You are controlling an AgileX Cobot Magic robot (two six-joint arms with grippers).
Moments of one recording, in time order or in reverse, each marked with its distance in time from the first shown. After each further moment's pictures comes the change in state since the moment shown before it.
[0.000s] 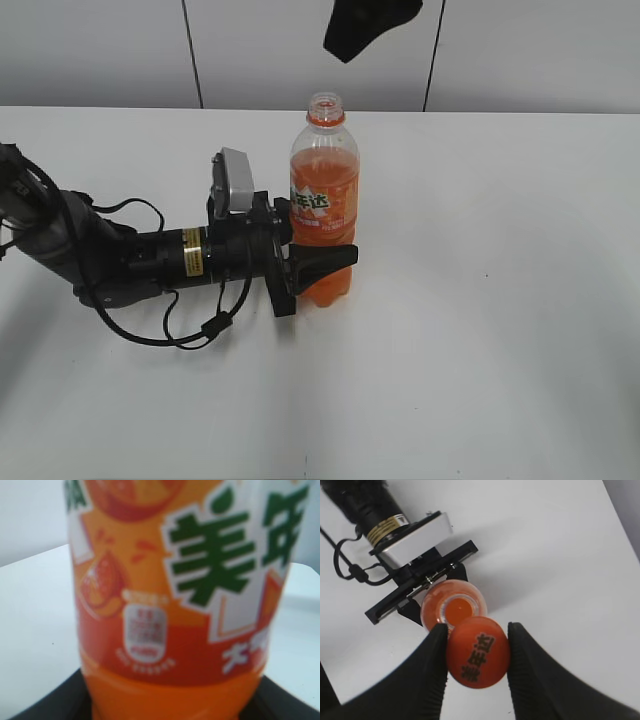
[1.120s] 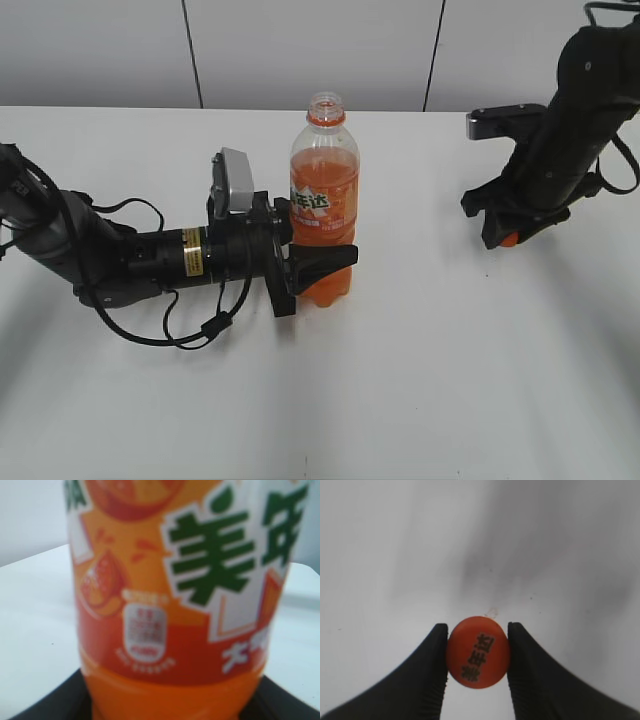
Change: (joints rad) left arm 0.000 0.000 0.000 0.002 0.000 0.000; right arm -0.395 0.191 0.592 -0.078 -0.463 0.545
